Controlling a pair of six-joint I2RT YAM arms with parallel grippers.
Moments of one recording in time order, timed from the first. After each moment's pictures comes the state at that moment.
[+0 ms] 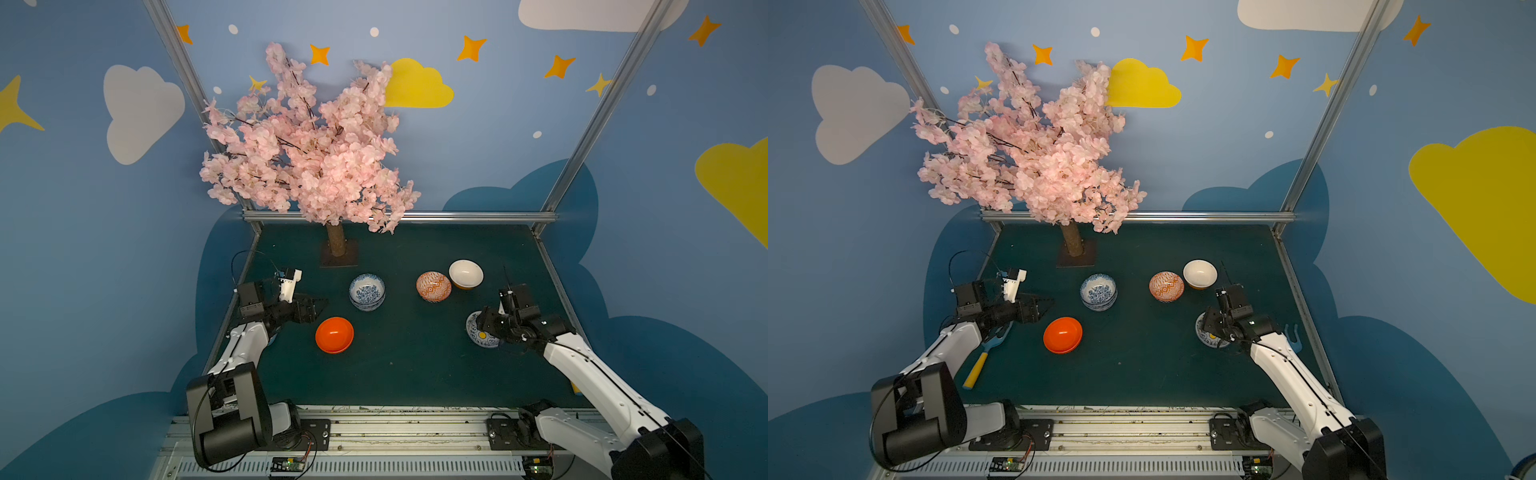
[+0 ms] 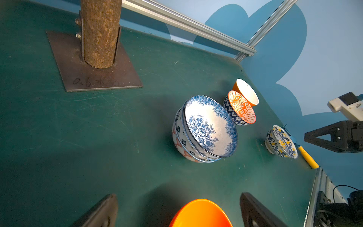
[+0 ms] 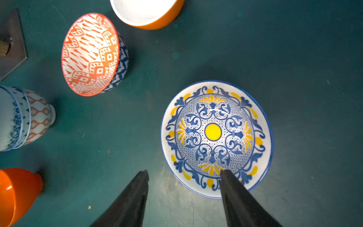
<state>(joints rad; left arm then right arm) 0.33 1.29 0.65 -0.17 0.94 0.16 0.35 1.04 0.75 -0.72 0.03 0.65</state>
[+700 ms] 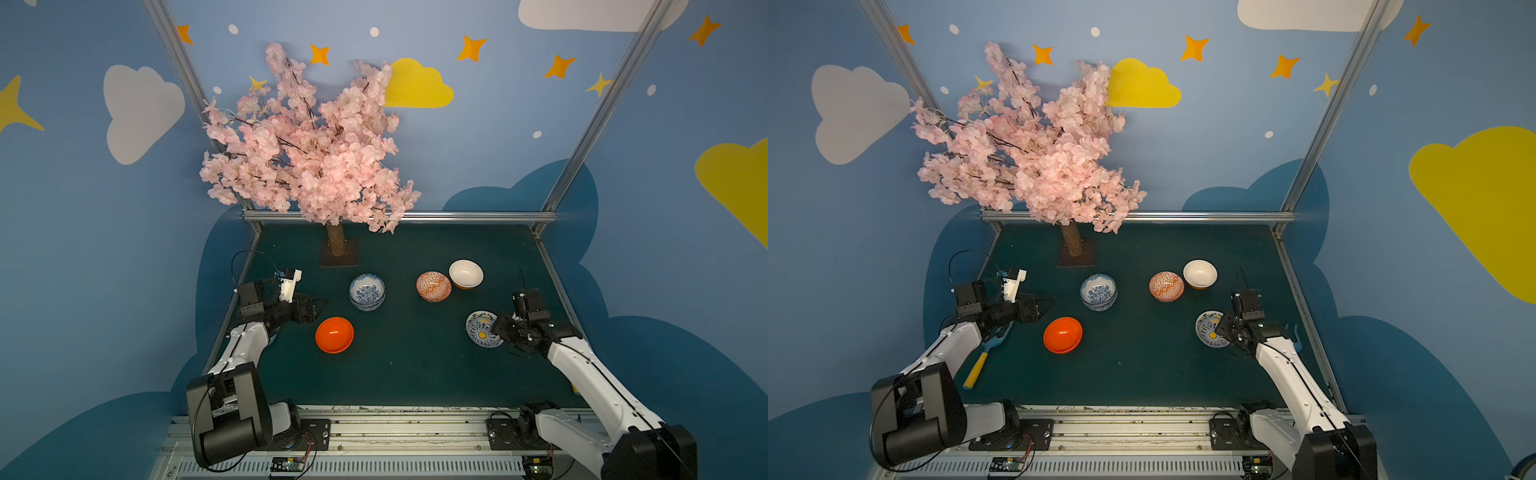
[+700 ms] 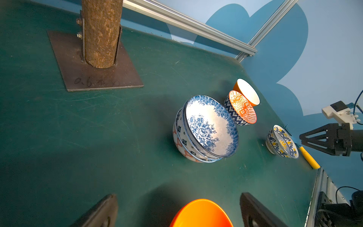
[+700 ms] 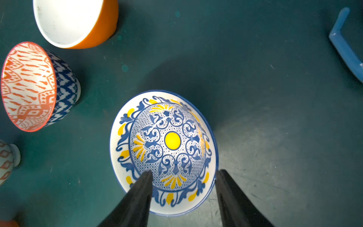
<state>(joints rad) 0.33 1.29 0.65 -0.17 0.93 0.16 0.20 1.03 0.68 -0.71 0.05 0.68</state>
